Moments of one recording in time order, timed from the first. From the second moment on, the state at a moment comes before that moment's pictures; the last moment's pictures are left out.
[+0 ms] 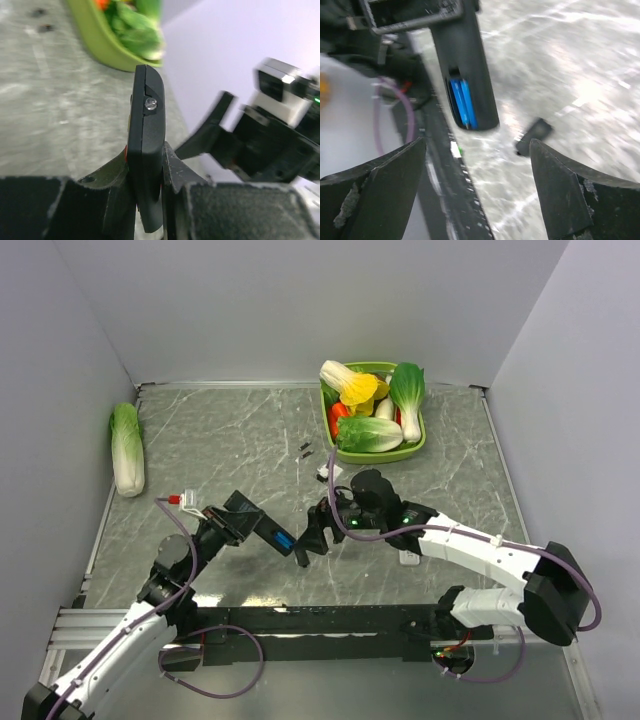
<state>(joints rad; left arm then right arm) -0.49 0.37 0.05 0.40 0.15 -1.00 0.86 1.22 0.77 -0.02 -0.45 0.33</state>
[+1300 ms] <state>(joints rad) -0.49 0.07 0.37 -0.39 -0.37 -0.90 1.10 1.75 1.00 -0.24 -0.37 0.22</state>
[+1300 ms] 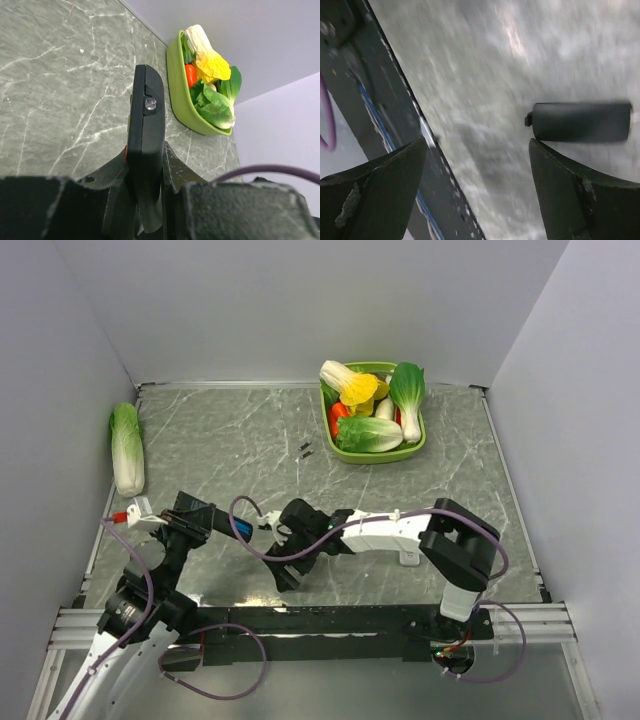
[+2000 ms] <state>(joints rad) -0.49 0.01 0.49 -0.54 -0.48 -0.88 1.08 1.82 1.18 -0.33 -0.44 -0.23</state>
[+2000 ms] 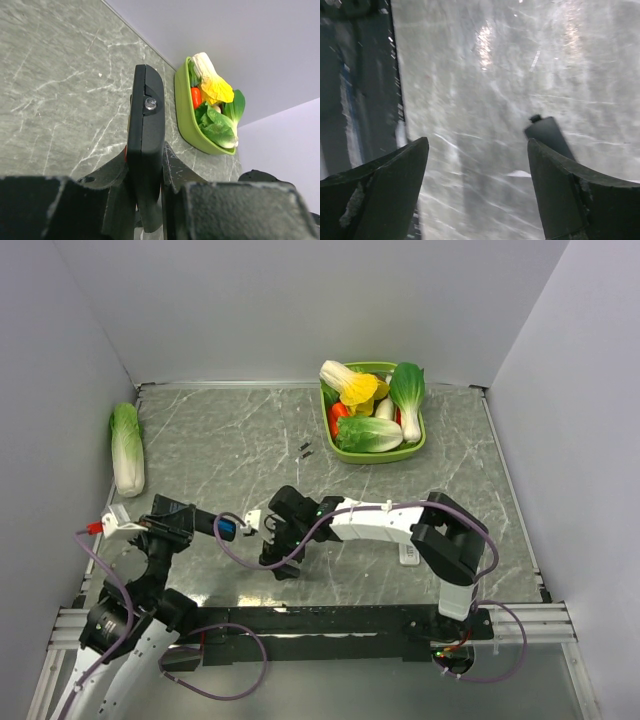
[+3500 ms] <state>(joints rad) -0.49 0.01 0.62 -0.66 -0.55 -0.76 1.09 2.07 1.49 -0.61 -0.26 -0.63</state>
